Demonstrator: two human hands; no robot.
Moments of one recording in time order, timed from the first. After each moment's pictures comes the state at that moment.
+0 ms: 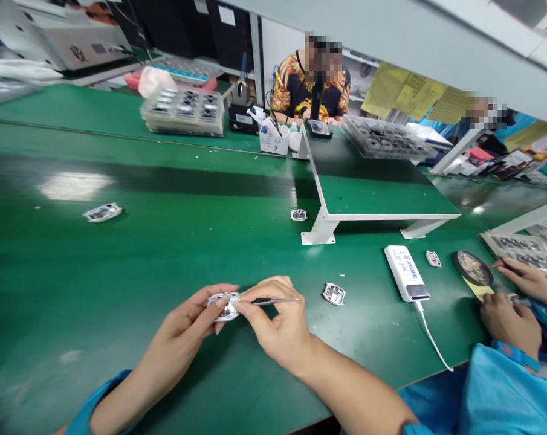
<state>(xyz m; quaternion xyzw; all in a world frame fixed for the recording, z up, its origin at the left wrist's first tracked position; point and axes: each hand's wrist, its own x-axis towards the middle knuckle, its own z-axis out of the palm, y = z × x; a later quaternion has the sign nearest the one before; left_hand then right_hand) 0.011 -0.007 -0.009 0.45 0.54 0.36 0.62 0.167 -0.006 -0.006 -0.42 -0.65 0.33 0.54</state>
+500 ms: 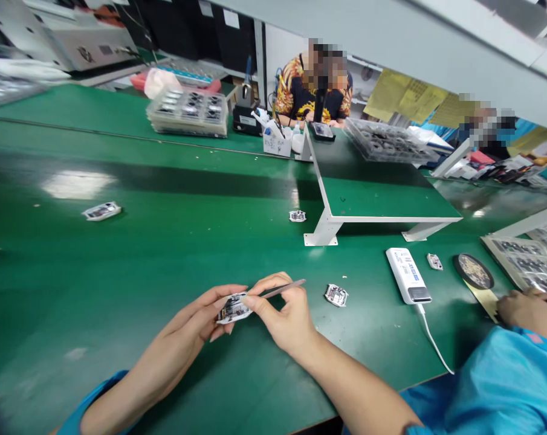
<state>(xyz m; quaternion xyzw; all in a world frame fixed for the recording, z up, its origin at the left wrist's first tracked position) 0.005 -0.011 -0.005 0.41 0.52 0.33 0.67 0.170 0.001 -0.012 -0.42 -0.60 0.43 0.53</state>
